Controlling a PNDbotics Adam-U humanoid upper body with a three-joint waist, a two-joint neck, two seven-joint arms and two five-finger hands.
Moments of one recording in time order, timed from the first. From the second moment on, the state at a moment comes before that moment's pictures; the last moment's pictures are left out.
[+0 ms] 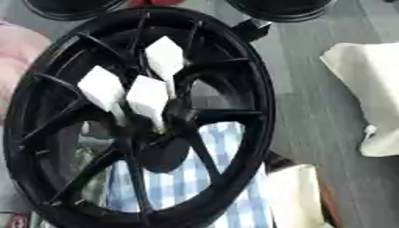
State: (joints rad) left arm -0.14 0.56 0.22 -1.98 0.38 -0.15 0.55; right arm -0.25 -0.70 -0.19 -1.98 -0.37 -0.11 -0.28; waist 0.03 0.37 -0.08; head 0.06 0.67
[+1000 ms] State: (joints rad) left arm -0.24 0.96 0.14 -1.99 0.23 -0.12 0.24; right arm -0.22 -0.70 -0.20 -1.98 -0.36 -0.11 -0.29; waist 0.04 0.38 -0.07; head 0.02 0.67
